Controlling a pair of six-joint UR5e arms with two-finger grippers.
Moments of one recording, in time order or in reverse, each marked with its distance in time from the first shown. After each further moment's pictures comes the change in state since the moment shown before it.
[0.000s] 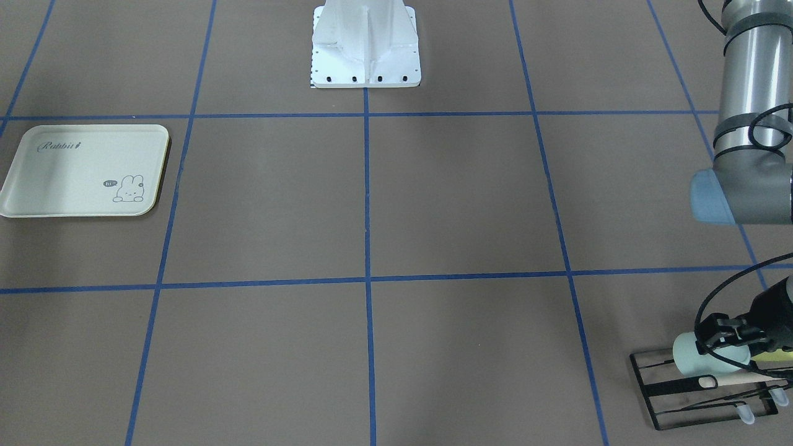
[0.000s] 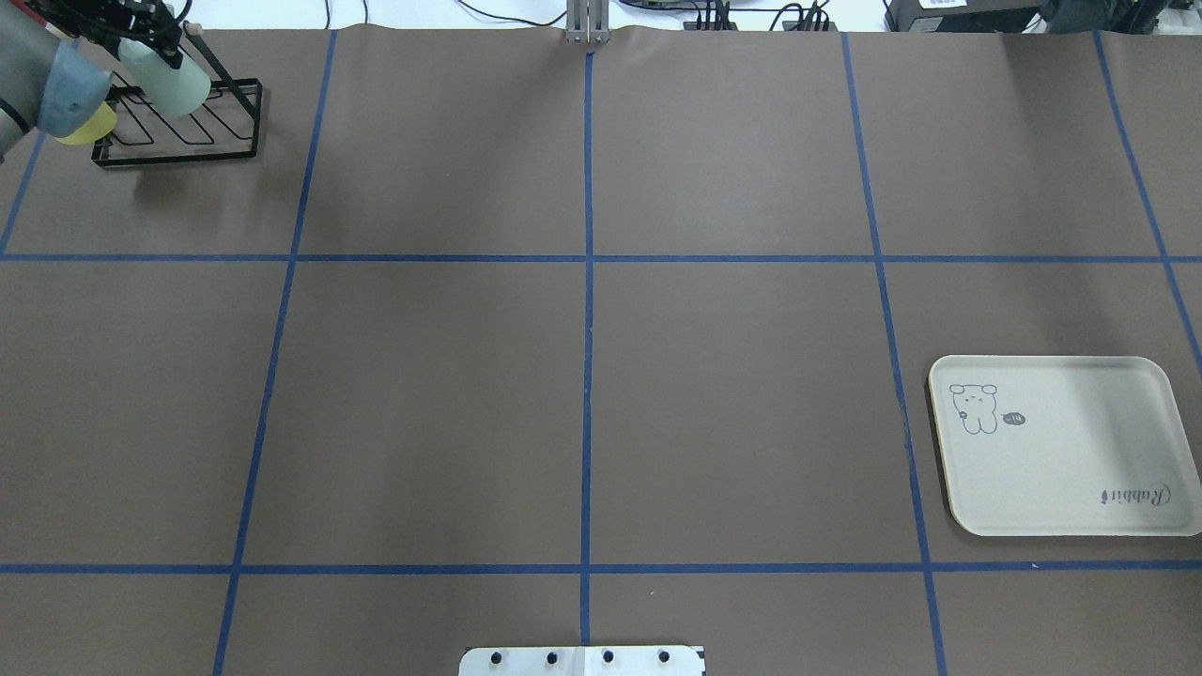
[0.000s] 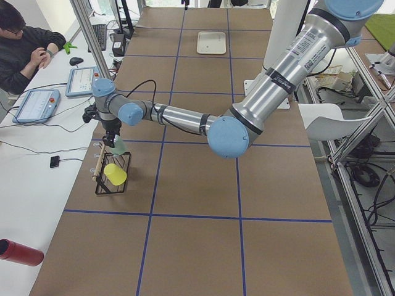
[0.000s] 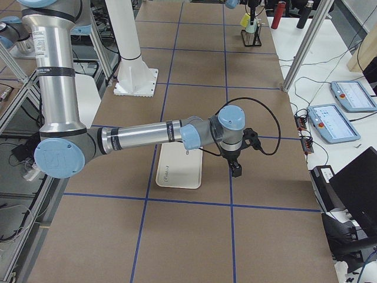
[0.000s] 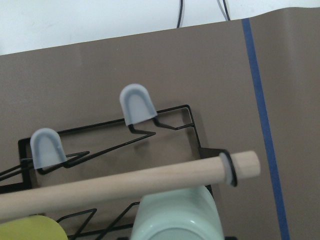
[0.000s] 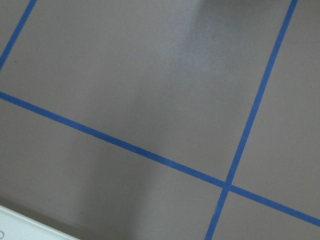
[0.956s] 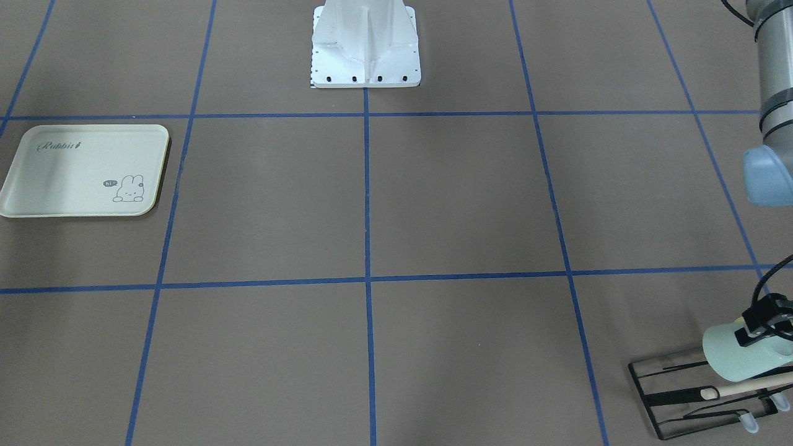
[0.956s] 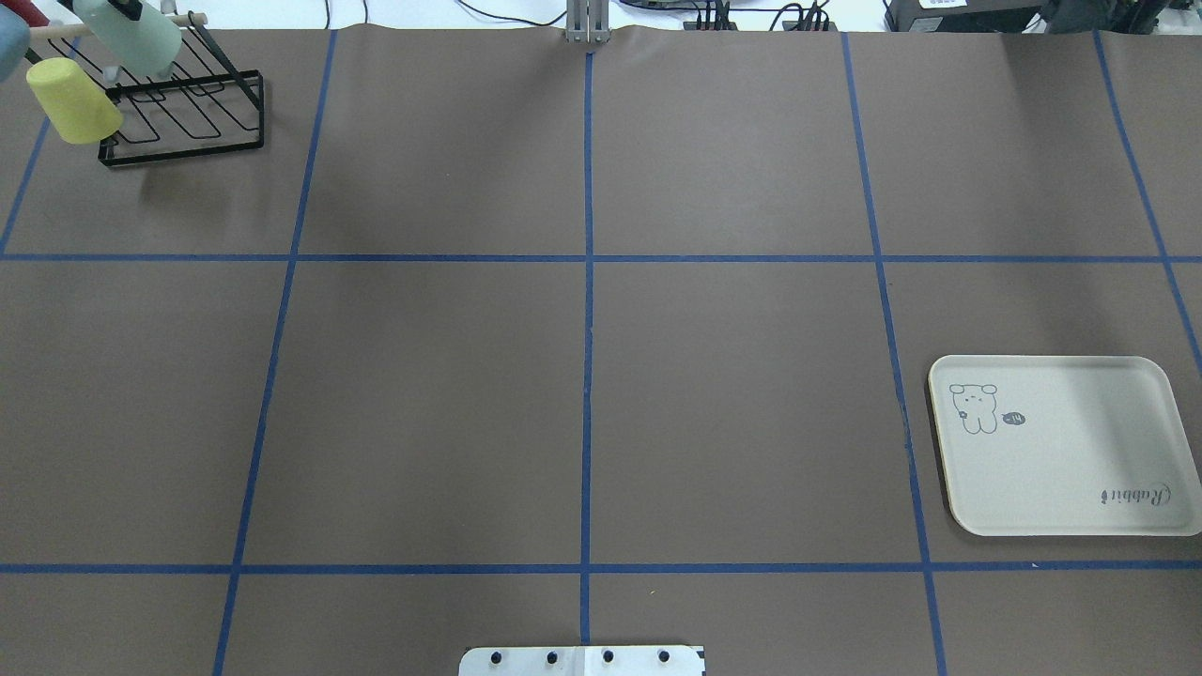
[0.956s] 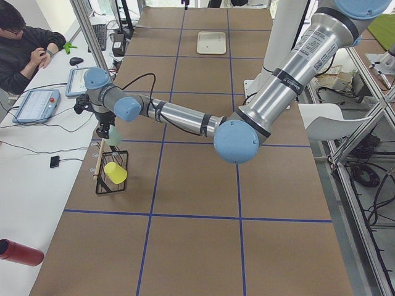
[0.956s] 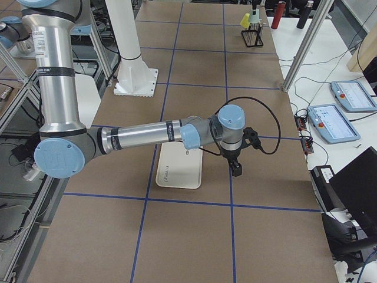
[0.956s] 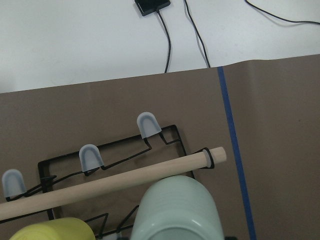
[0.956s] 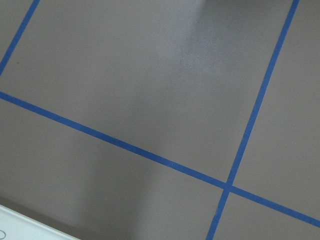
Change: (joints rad) left arm -0.084 0.053 -0.125 0.003 -0.145 0.011; right arm 0.000 0.000 0.004 0.000 0.000 -0.001
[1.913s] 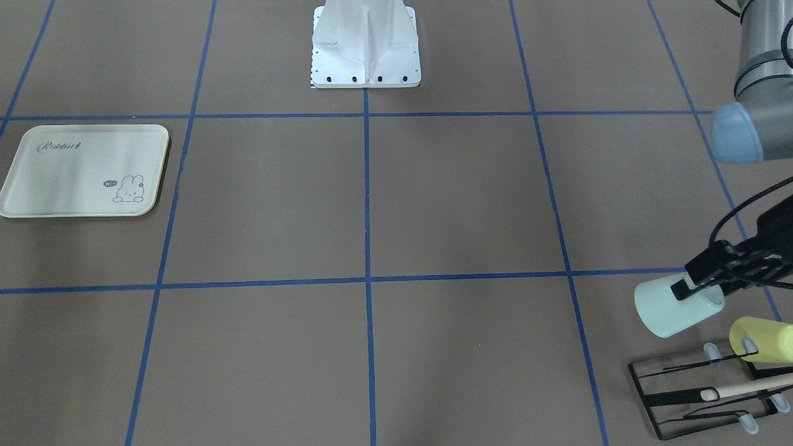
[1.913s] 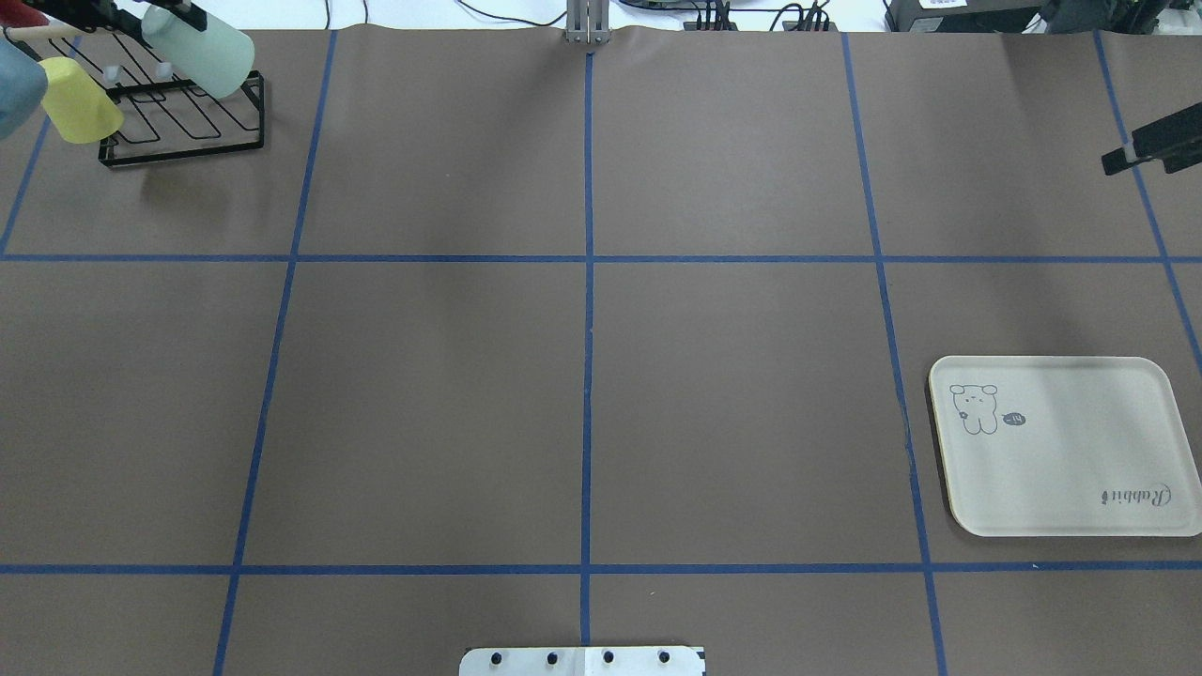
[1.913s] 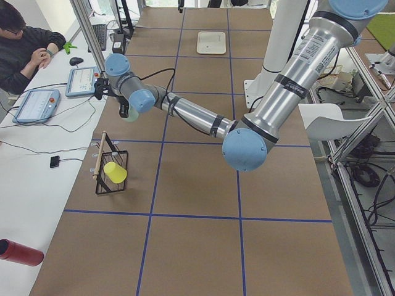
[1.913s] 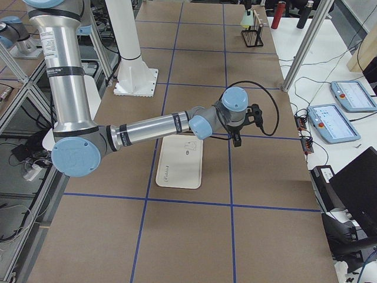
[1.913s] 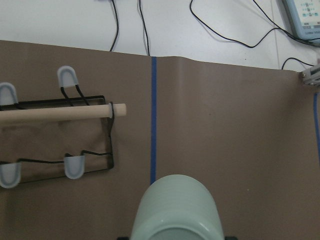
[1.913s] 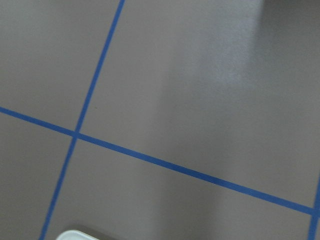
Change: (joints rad) left arm 0.074 0.063 -0.218 -0.129 -0.096 -0.514; right arm -0.097 0.091 0.009 0.259 0.207 0.576
